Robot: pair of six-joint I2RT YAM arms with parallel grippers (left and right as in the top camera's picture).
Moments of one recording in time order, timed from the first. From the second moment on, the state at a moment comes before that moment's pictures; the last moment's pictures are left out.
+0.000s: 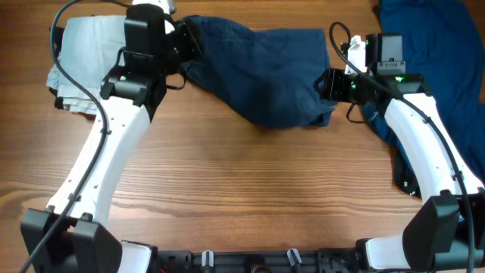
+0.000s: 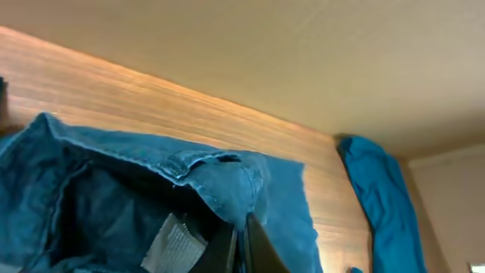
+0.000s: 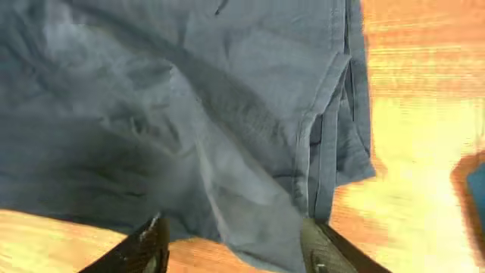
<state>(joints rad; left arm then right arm) -0.23 1.57 1.36 -0.28 0.18 -0.56 0.06 1.60 1.25 -0.66 -0.30 0.17</state>
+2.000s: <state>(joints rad) -0.31 1.57 1.37 -0.59 0.06 -0.49 0.02 1.85 1.17 -0.28 -0.22 0.29</state>
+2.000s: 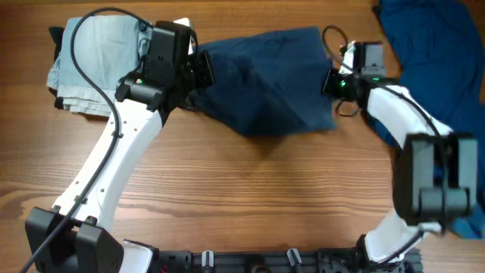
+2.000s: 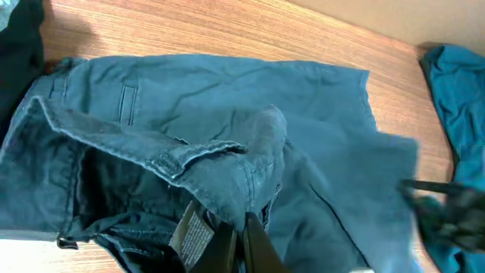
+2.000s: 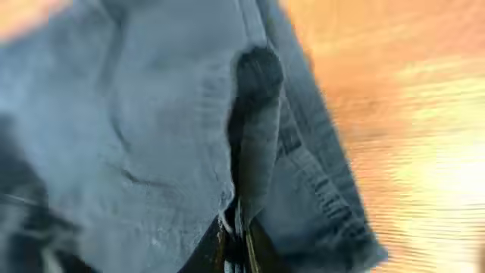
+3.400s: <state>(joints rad) -0.40 1.31 1.43 -0.20 -0.03 -0.32 -0.25 1.23 1.68 -0.85 -0.41 0.04</state>
